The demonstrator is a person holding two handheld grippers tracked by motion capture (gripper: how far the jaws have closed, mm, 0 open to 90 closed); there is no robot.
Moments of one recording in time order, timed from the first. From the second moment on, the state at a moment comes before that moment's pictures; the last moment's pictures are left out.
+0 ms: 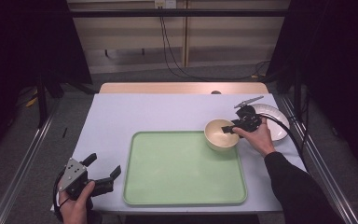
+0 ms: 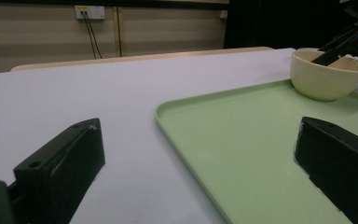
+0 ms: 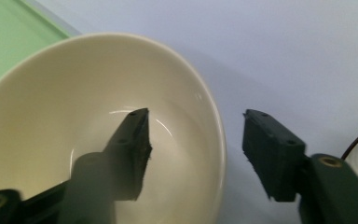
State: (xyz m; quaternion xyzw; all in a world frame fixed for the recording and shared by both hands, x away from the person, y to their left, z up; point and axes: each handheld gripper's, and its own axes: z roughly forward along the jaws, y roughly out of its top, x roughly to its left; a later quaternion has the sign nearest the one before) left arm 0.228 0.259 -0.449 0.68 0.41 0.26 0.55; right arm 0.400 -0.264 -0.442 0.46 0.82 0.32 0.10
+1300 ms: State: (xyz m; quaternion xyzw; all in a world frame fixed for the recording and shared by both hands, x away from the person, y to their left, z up) left arm 0.228 0.259 -0.449 0.68 0.41 0.26 0.55; right arm 0.351 -0.287 -0.428 0.47 0.74 0.43 0.22
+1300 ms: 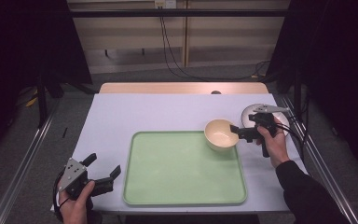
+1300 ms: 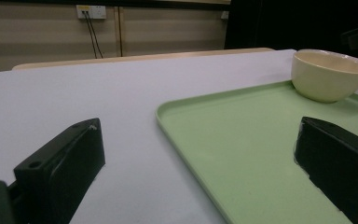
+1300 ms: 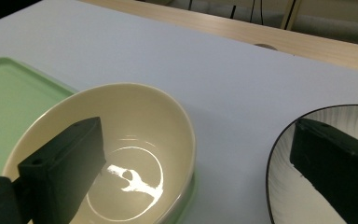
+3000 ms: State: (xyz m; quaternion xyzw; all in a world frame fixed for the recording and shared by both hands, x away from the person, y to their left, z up) left arm 0.228 0.258 -0.449 0.67 0.43 0.27 0.55; right arm 0.207 -0.338 -0.436 0.48 0.70 0.46 0.26
